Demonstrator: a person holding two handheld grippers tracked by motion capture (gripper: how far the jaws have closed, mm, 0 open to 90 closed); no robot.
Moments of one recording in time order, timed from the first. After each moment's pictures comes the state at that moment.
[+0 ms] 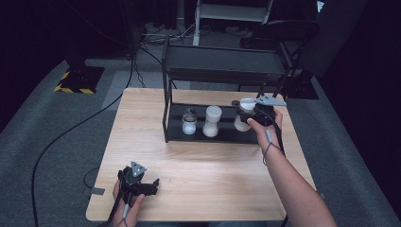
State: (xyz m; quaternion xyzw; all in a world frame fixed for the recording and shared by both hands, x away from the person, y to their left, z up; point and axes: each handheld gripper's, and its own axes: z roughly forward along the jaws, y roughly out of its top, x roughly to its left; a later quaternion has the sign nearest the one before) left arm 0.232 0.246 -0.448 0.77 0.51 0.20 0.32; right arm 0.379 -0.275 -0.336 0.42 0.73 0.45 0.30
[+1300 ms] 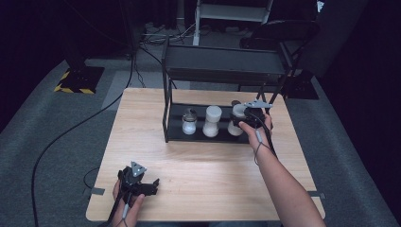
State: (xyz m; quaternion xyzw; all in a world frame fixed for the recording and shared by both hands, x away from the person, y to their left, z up) left arm 0.232 0.246 -0.448 0.77 0.51 0.20 0.32; right arm 0.407 -0.258 -0.364 0.44 0.76 0.41 0.26
